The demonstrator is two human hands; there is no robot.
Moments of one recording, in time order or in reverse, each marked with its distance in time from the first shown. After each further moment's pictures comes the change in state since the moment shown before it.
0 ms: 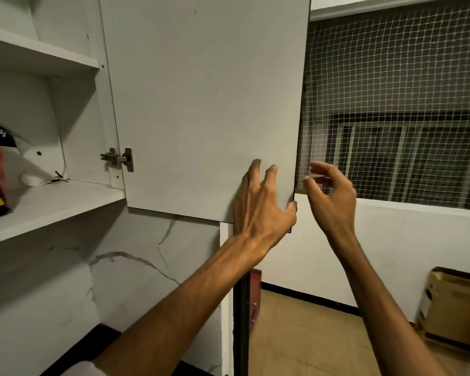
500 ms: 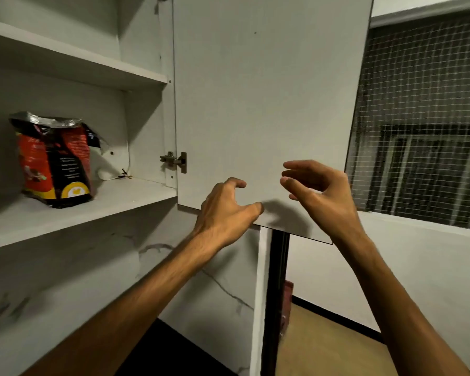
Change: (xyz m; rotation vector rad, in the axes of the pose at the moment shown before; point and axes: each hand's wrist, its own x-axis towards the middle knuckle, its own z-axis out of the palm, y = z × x) left_hand -0.030 -0.063 -0.122 -0.167 -0.070 -0.395; right_hand -0.023 -0.089 0.042 0.265 -0.436 -0.065
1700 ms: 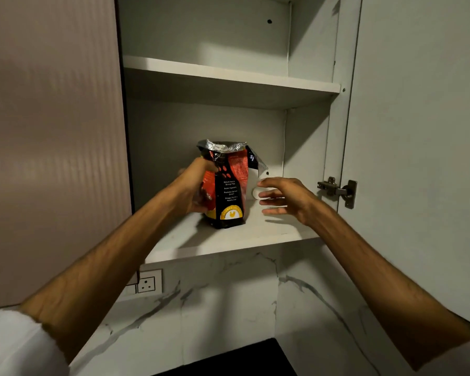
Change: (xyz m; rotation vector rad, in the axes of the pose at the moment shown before) left_hand 0.088 -0.152 -0.266 -0.301 0.541 -0.654; right_hand 0.159 0.016 0.395 0.610 -0.875 0.474
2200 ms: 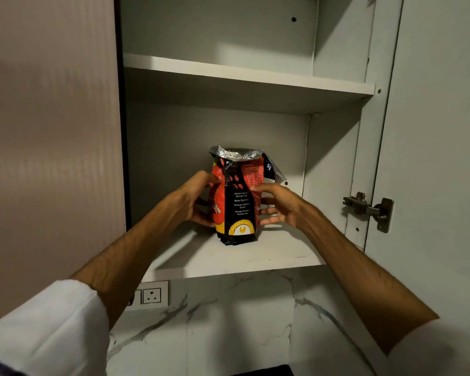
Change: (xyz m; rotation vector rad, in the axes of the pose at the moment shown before) left_hand 0.060 -0.008 -0.007 0.009 0.036 -0.121; right_hand 0.091 0.013 0.025 -0.022 -0.208 0.034
